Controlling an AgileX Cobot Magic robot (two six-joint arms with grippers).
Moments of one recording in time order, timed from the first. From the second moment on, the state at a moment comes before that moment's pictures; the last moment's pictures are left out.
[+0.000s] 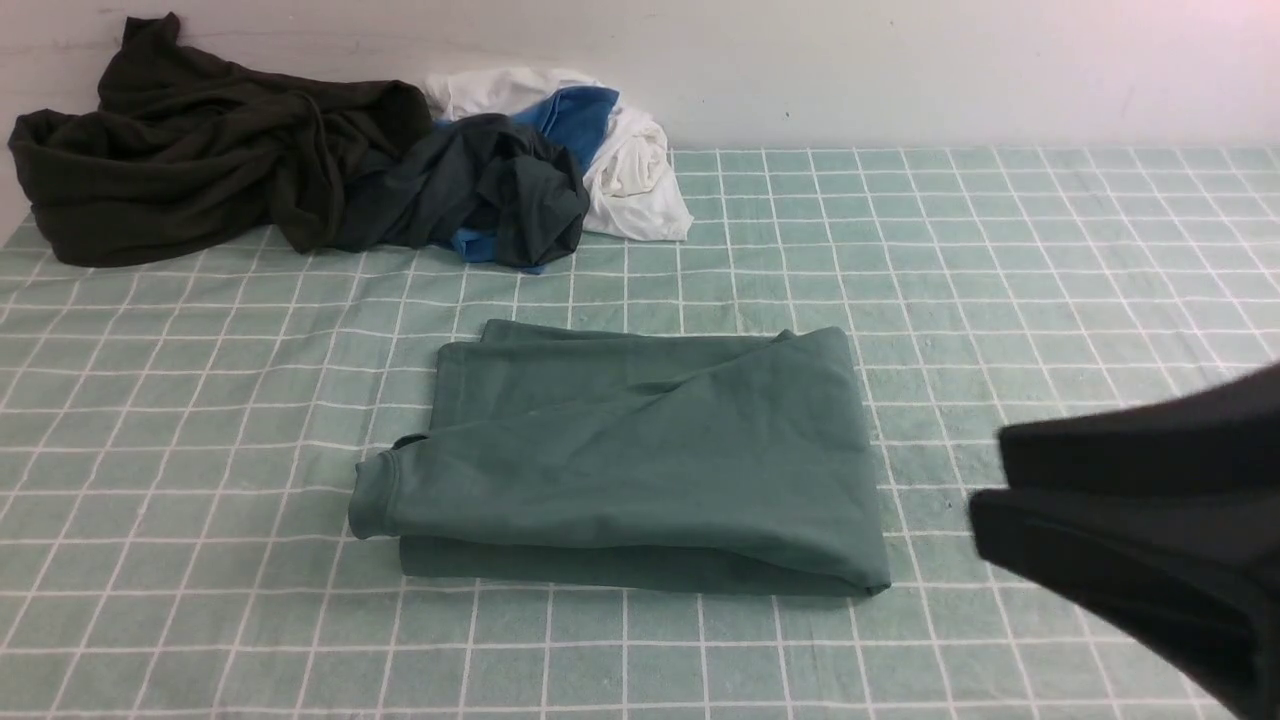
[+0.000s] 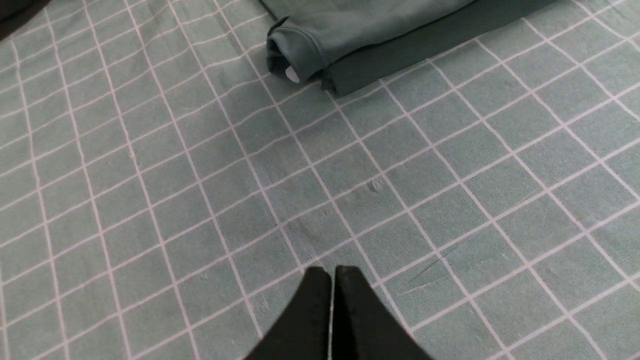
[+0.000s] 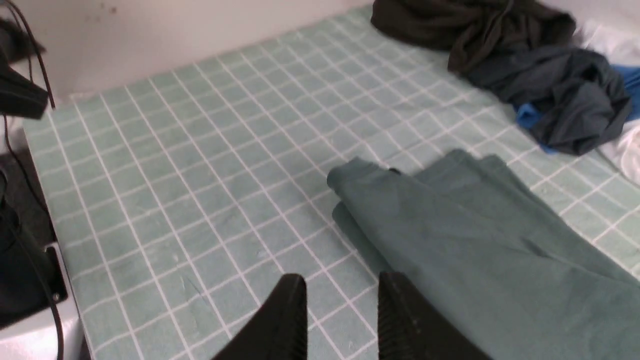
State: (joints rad) right arm 0.87 0.72 -0.84 0.17 0.63 -0.13; left arm -0.26 0.17 -0.65 -0.05 1.20 0.26
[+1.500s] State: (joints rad) right arm -0.03 0.00 0.03 -0.09 0.17 0.26; left arm -0.26 0.17 -0.65 -0.05 1.20 0.26
